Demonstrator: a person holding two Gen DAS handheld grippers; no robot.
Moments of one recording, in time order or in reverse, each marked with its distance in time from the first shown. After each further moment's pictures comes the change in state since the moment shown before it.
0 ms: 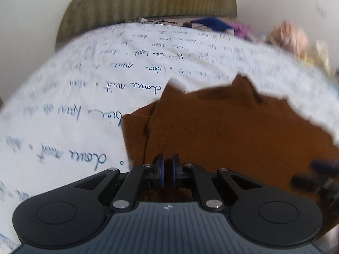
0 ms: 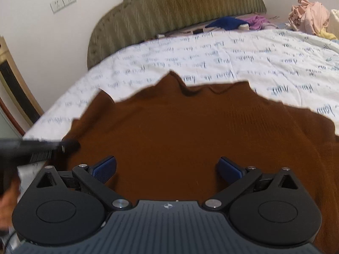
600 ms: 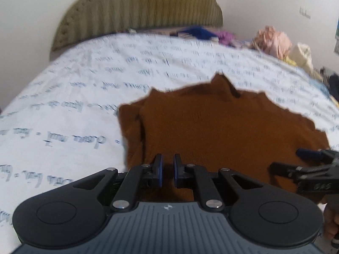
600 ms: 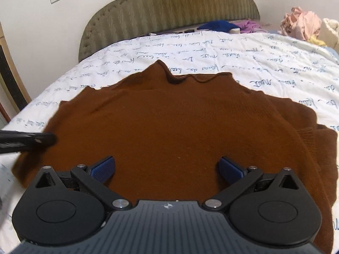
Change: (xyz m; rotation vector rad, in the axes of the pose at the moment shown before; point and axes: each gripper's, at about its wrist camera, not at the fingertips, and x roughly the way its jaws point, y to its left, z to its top) left arm -0.046 -0.006 -0.039 0.075 -0.090 -0.024; right arm -0.010 0.004 -0.024 -0.091 -0.035 -0.098
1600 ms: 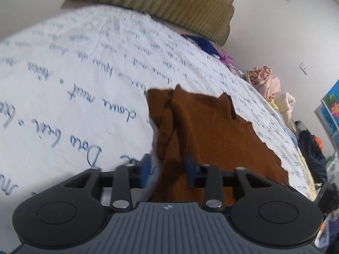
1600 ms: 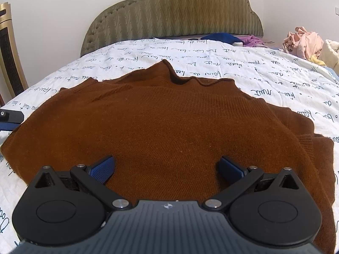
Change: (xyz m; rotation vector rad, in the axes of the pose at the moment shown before) left arm 0.002 0.095 -0.020 -0.363 0.071 -0.275; right arm 0.004 0.010 -0.014 -0.080 -0.039 -0.040
